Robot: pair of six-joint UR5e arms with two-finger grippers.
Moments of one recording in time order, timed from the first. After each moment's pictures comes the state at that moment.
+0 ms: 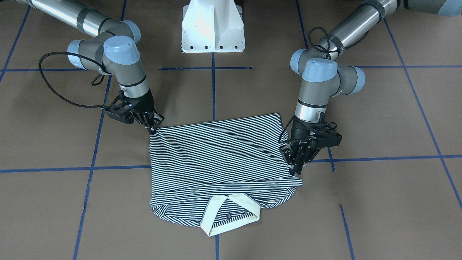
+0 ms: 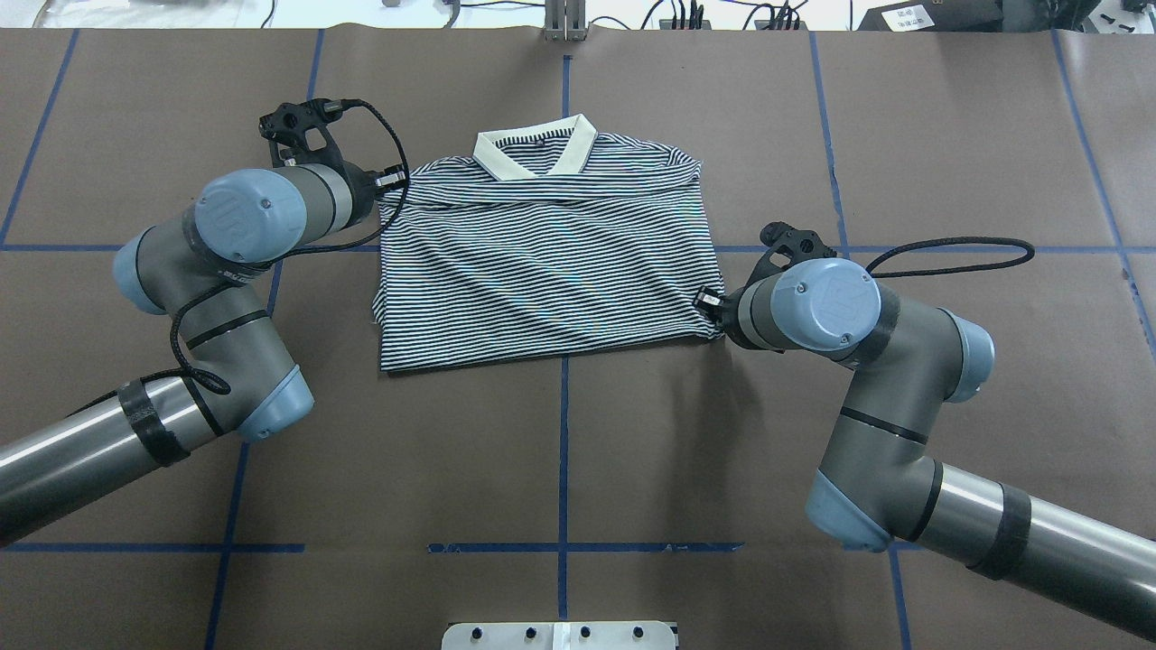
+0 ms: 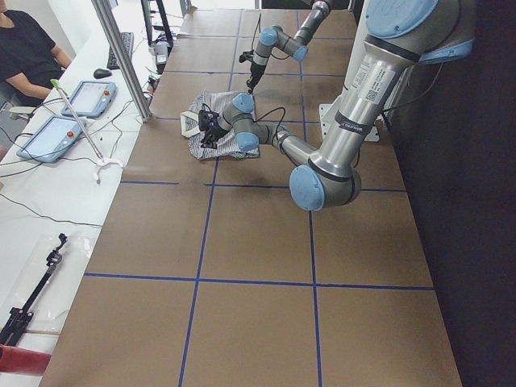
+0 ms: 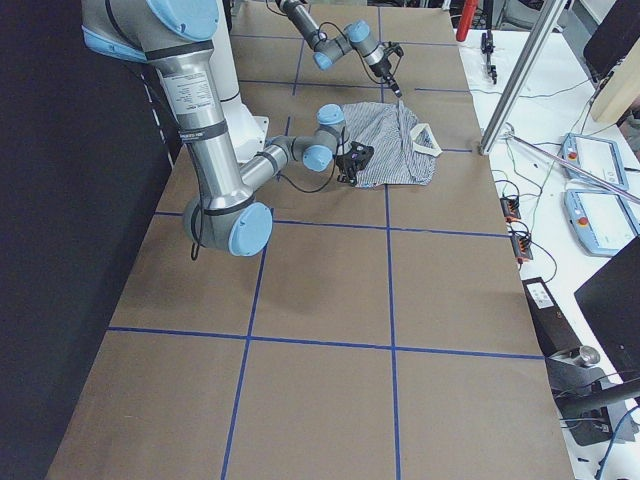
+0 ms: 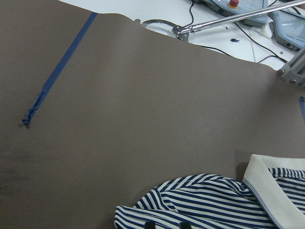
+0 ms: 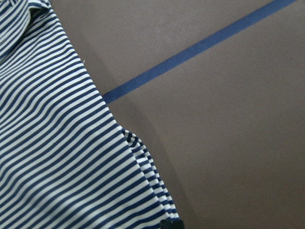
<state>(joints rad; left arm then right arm) -0.68 -2.10 -1.43 -2.26 -1.46 -1.38 0.52 -1.19 1.69 -1.20 1.65 1.71</state>
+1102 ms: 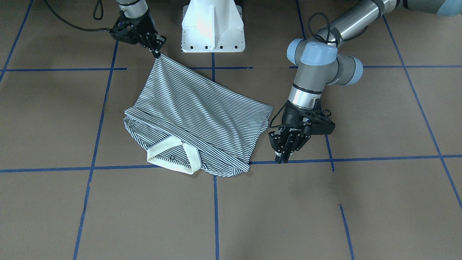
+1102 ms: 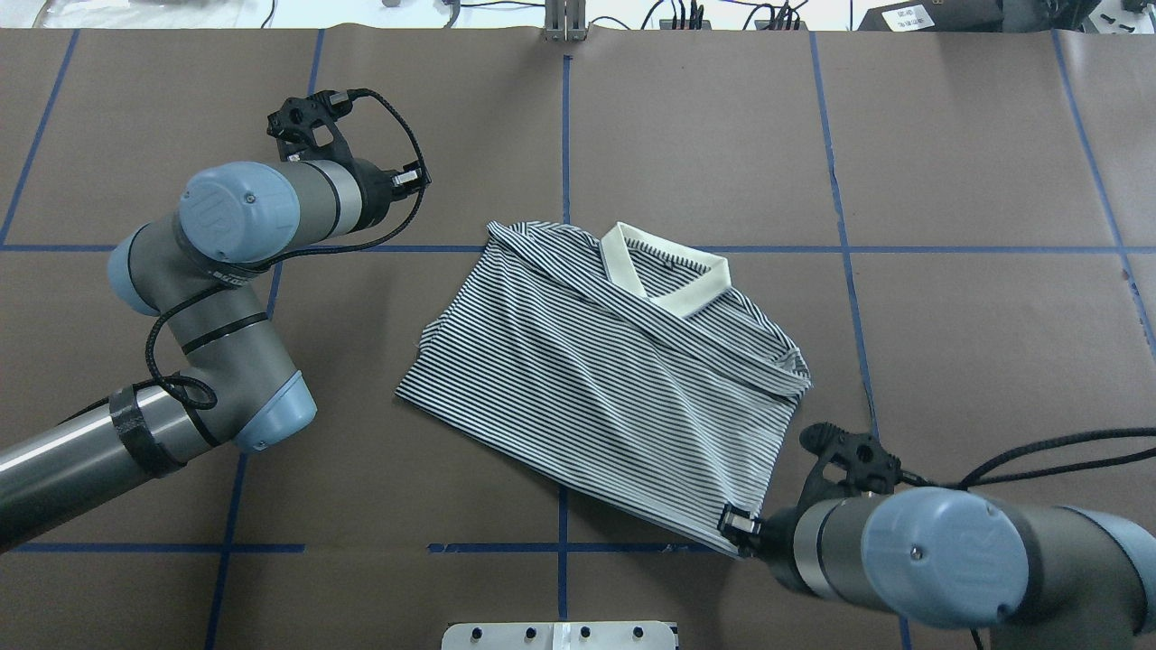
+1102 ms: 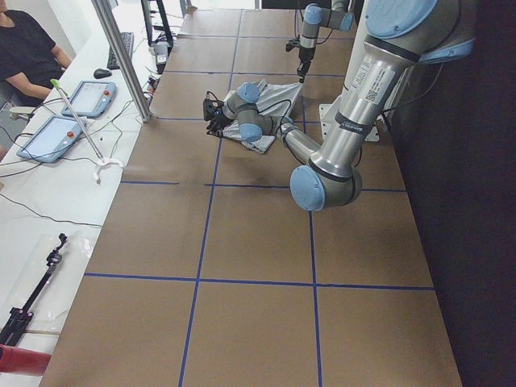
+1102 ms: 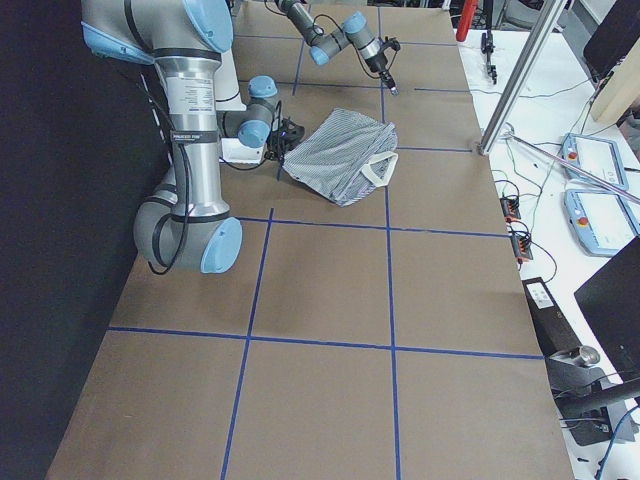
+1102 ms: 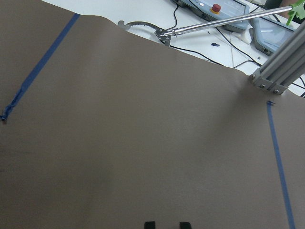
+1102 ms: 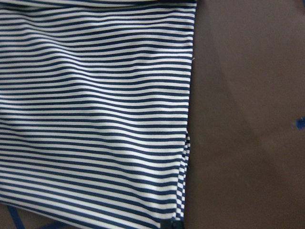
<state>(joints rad) -0.67 -2.09 -1.55 -2.26 -1.55 -1.47 0.12 -1.46 2.27 -1.50 1.64 1.94</state>
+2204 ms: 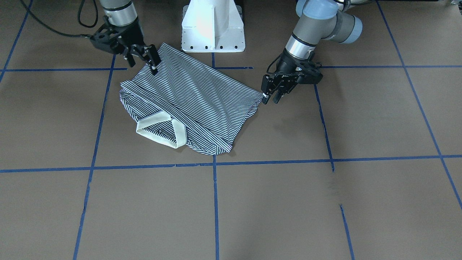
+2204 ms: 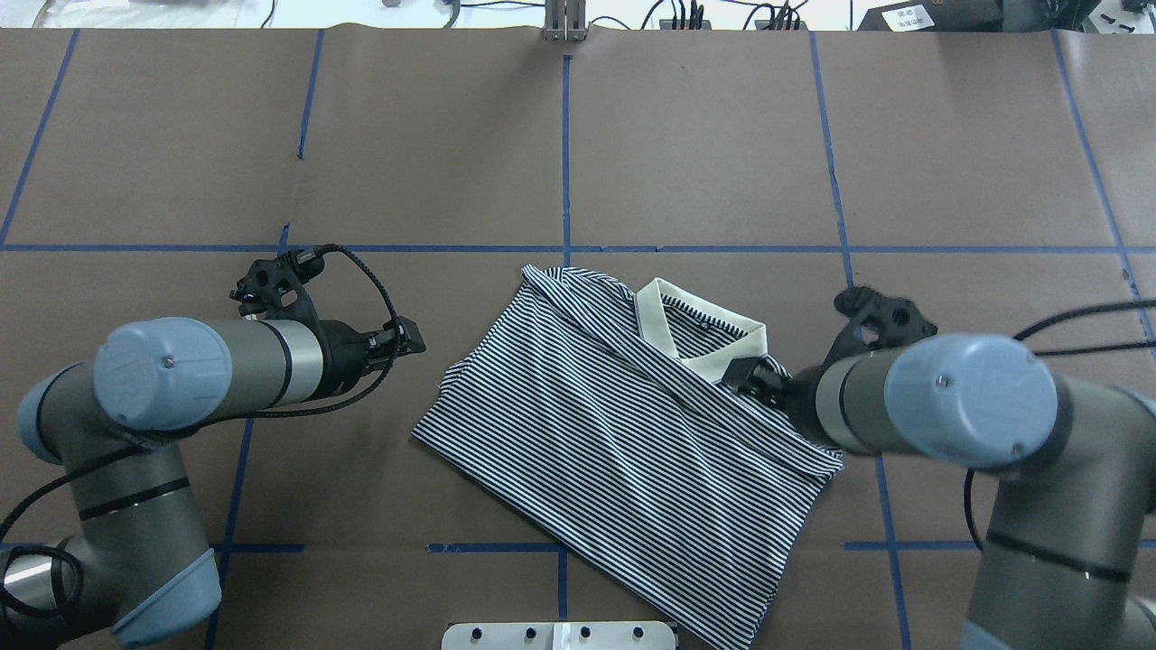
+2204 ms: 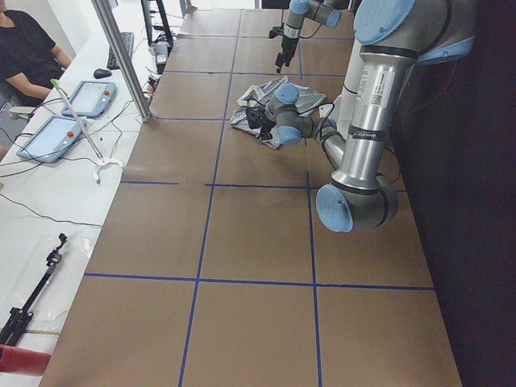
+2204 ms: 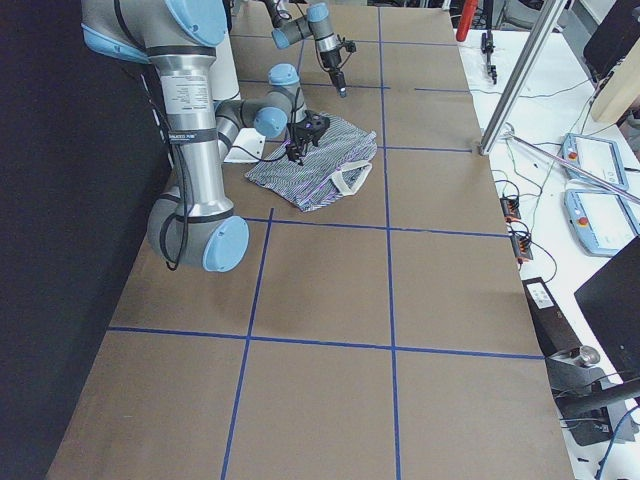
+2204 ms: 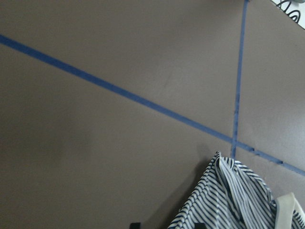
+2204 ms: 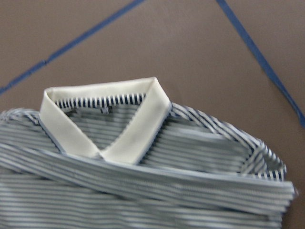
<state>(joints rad) -0.45 -1.84 -1.90 -2.10 -1.61 -1.70 0.48 -1.36 2.19 -1.55 1.69 1.76</state>
